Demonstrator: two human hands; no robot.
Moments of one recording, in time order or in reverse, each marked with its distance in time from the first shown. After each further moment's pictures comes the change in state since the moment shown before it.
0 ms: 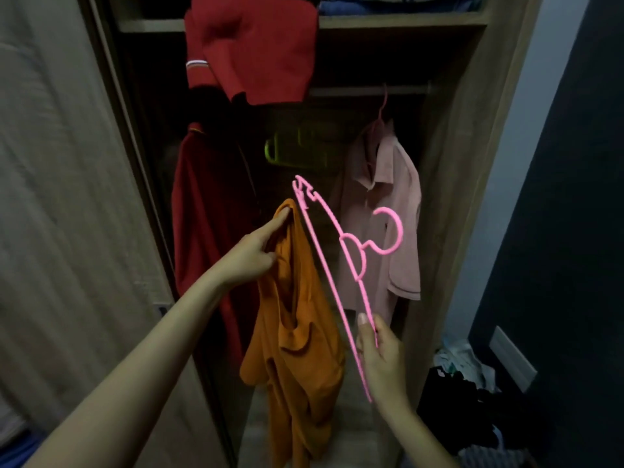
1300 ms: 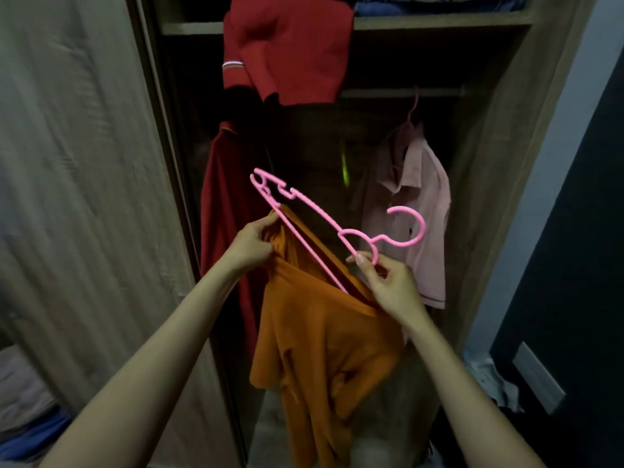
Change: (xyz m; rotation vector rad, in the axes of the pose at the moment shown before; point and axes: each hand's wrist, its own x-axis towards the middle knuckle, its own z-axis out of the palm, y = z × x) left_hand 0.009 -0.042 -0.018 -0.167 0.240 -0.124; right_hand 0.090 -0.058 0.010 -0.279 -0.302 -0.115
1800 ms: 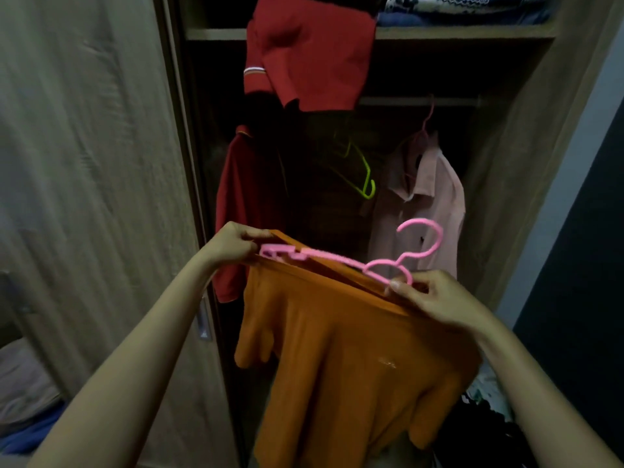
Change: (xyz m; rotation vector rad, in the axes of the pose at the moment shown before) left_hand 0.009 -0.030 -0.049 0.050 -0.020 -0.081; right_hand 0.008 0.002 -0.057 -0.261 -0.358 0.038
